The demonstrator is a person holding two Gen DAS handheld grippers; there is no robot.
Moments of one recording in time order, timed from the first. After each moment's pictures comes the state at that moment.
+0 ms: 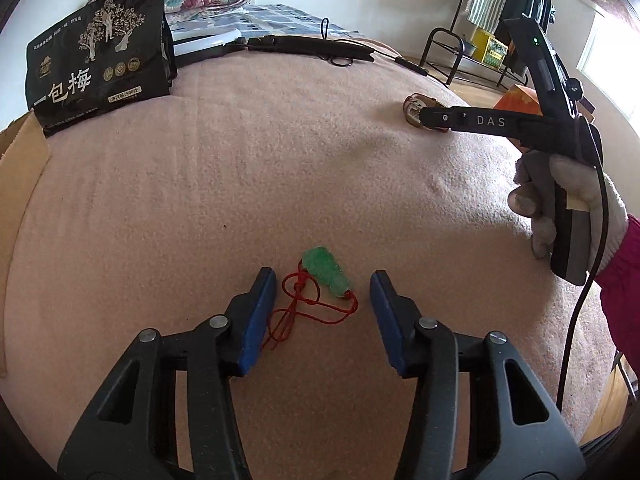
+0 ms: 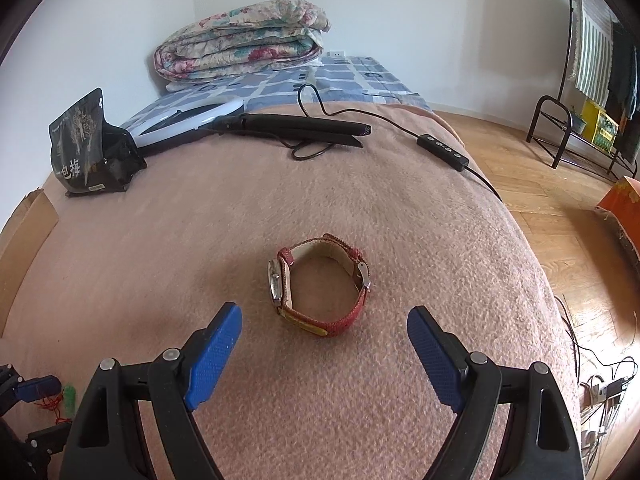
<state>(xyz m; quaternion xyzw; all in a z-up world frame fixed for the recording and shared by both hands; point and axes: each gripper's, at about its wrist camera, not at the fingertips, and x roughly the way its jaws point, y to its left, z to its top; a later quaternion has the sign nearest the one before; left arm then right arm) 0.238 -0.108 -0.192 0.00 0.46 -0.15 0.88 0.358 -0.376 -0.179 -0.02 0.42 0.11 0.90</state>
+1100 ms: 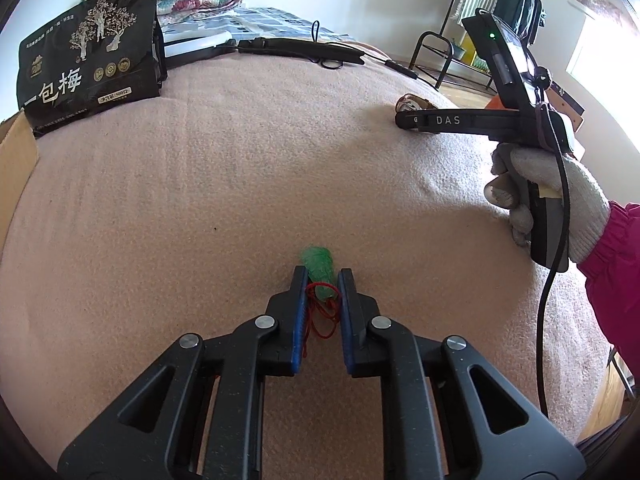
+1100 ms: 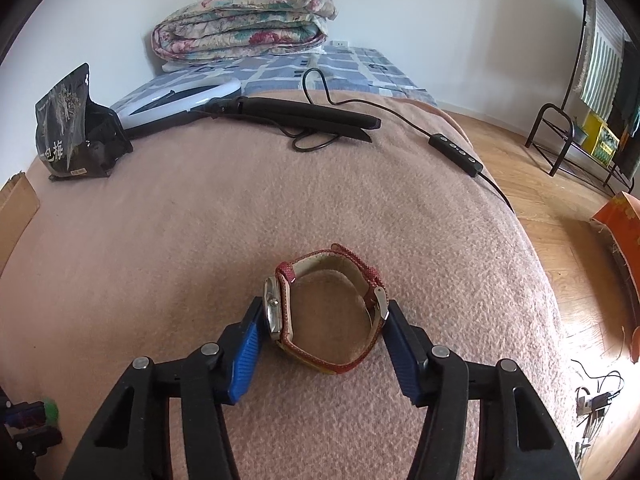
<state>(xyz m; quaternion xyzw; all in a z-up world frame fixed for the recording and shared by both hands) 0.237 -0.106 -0.193 -0.01 0.45 -0.17 0.88 0.379 -0.359 -0.188 -0.05 0.44 0.10 0.89</state>
